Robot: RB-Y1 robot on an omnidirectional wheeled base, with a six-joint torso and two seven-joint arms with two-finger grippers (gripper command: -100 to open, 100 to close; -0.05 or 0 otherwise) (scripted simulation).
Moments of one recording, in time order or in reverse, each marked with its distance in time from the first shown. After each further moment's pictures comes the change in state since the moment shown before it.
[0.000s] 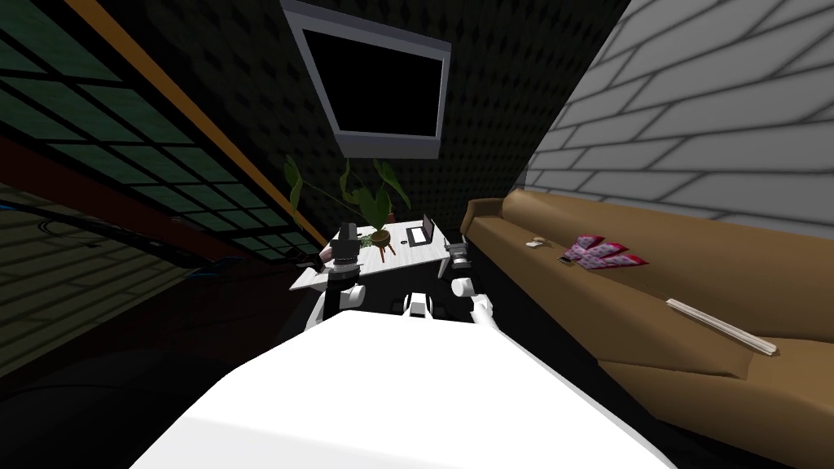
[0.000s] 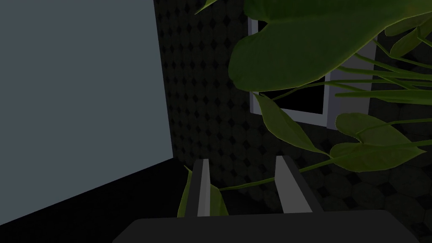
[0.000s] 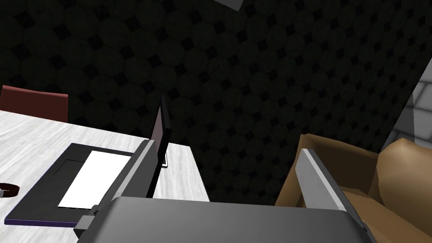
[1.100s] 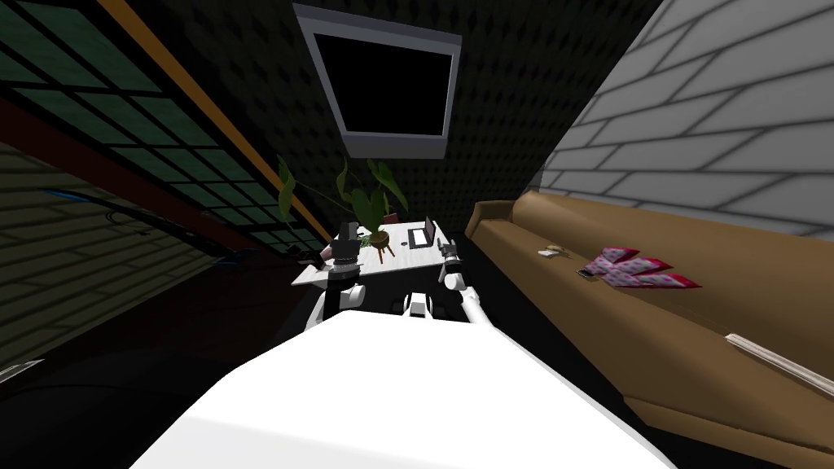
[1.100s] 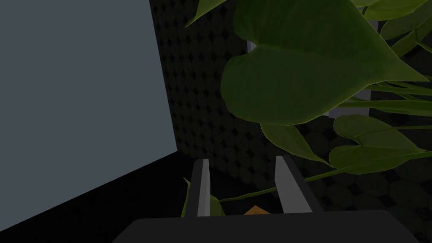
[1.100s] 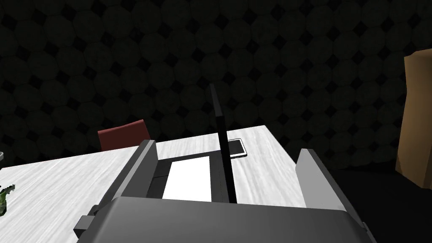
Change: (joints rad) left arm 0.000 0.000 0.000 0.000 0.000 0.000 0.000; right arm -0.131 0.014 0.076 0.205 -0.232 -0.011 -0.269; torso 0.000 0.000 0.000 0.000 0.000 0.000
